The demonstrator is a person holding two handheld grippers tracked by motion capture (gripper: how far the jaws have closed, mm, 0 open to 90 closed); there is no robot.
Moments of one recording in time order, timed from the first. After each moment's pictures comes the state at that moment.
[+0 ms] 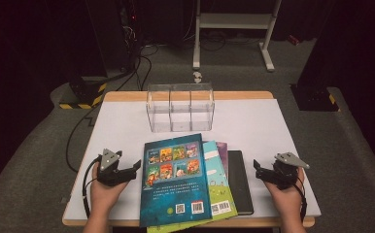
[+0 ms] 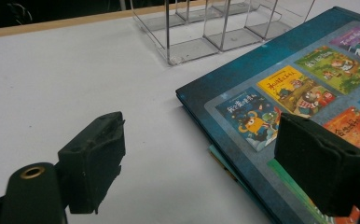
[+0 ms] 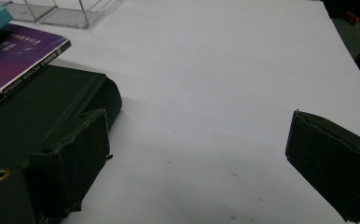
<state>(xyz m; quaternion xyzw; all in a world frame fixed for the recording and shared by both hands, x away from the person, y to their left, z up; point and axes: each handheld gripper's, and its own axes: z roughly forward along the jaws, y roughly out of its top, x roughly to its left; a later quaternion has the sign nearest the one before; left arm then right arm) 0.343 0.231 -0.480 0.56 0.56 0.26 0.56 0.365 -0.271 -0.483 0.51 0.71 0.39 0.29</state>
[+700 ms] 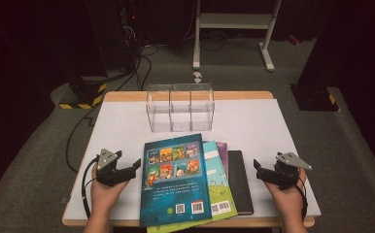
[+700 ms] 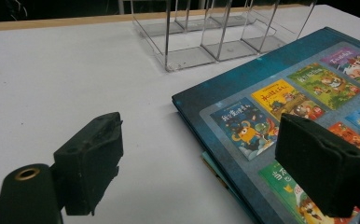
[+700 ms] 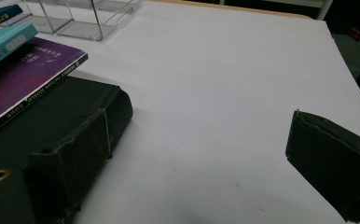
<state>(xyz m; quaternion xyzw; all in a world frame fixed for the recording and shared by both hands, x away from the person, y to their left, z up) 0.341 0.233 -0.477 0.53 0.57 0.25 0.58 0.361 -0.272 -0.476 0.50 0.71 0.41 0.30</state>
